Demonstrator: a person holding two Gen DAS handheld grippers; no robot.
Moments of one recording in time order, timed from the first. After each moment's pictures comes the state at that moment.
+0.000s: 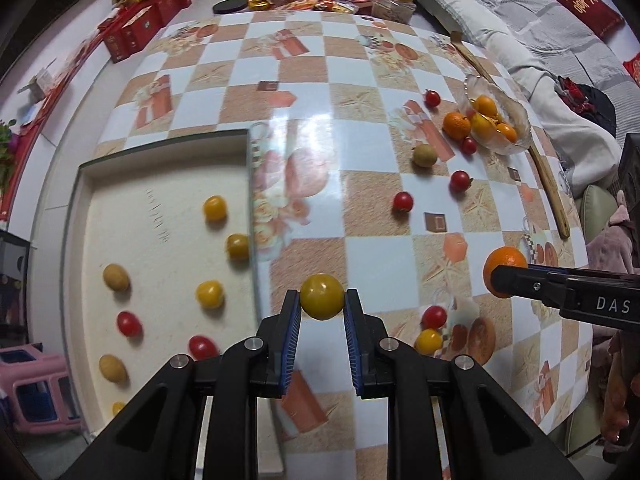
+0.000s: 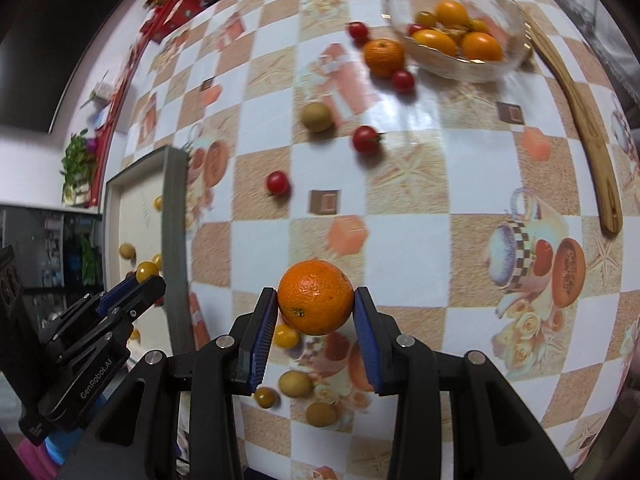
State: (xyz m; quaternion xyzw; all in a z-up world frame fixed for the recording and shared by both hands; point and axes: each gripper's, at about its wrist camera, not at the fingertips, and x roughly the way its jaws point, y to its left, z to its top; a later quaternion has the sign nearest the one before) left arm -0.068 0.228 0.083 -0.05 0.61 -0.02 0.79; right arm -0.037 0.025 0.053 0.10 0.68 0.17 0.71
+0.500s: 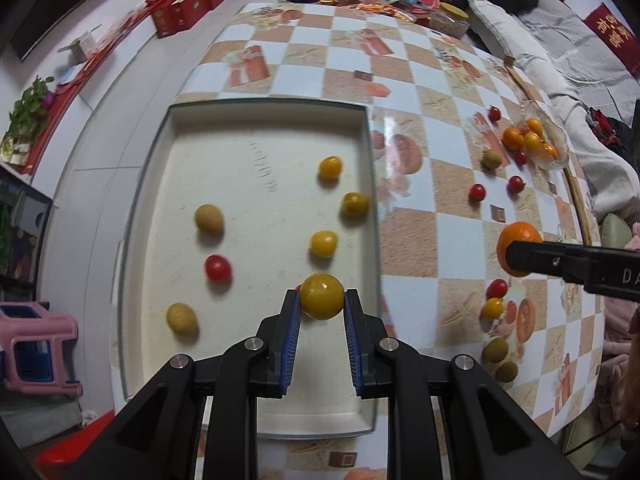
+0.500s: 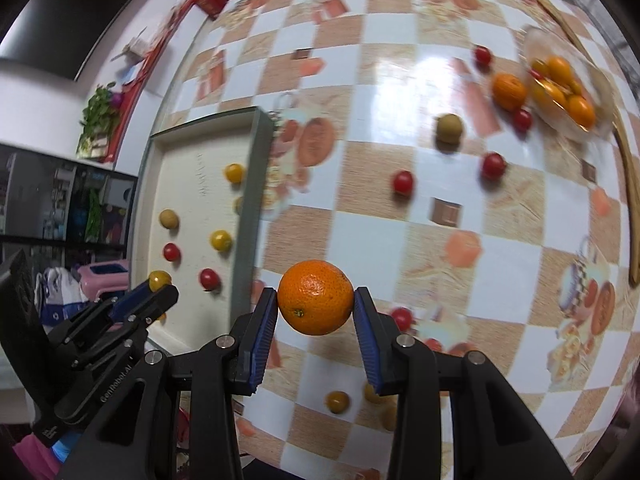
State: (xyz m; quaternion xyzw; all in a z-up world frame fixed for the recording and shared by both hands) left arm -0.114 0.308 0.084 -0.08 0.60 0.04 0.79; right arm -0.045 0.118 0.072 0.04 0.68 0.23 0.70
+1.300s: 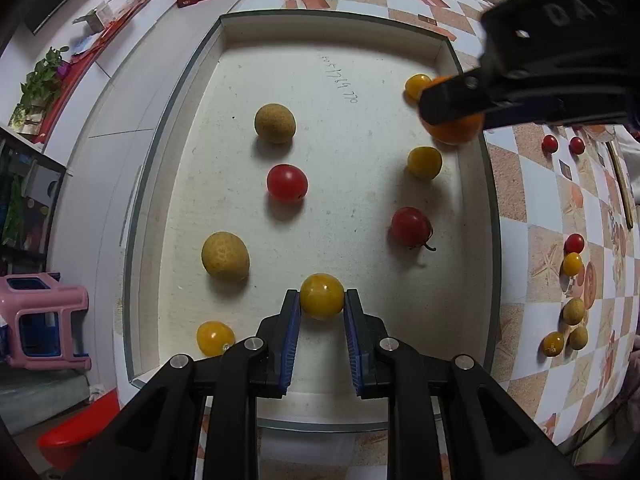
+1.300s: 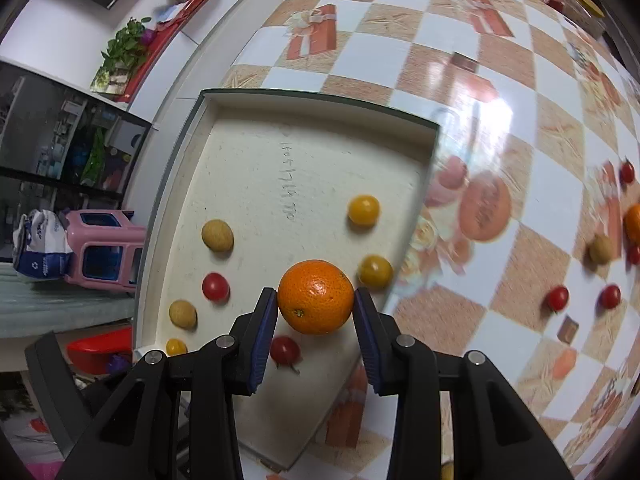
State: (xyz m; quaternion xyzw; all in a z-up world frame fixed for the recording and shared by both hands) left arm -0.148 0.348 0.024 -0.07 0.64 0.07 0.76; right arm -0.027 0.269 0.038 -0.06 0.68 0.29 0.68
